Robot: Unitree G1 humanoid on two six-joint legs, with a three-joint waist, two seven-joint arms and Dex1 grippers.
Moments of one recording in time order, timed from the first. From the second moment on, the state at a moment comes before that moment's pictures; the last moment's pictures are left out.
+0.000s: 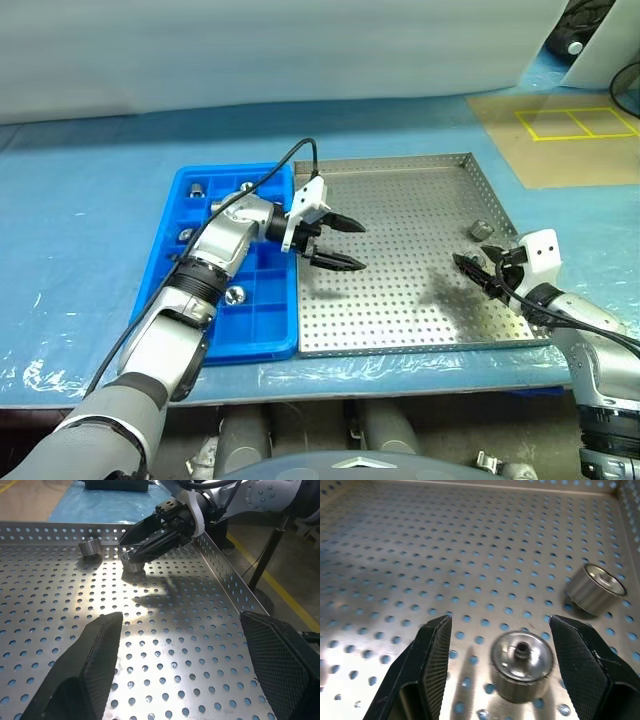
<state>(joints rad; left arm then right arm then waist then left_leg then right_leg) -0.82 0.27 -0.28 0.46 -0.27 0.19 -1.38 -0.05 -0.56 -0.34 -0.05 0.31 0.47 0.60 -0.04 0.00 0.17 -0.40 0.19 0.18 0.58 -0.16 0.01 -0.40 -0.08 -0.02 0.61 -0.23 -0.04</state>
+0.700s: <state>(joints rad) -0.77 0.35 -0.27 0.36 -0.27 0.26 -1.36 -0.12 -0.55 -0.25 0.11 0.25 0.36 0.60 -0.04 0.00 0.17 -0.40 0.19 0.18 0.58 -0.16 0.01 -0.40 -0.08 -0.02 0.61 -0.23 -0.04</state>
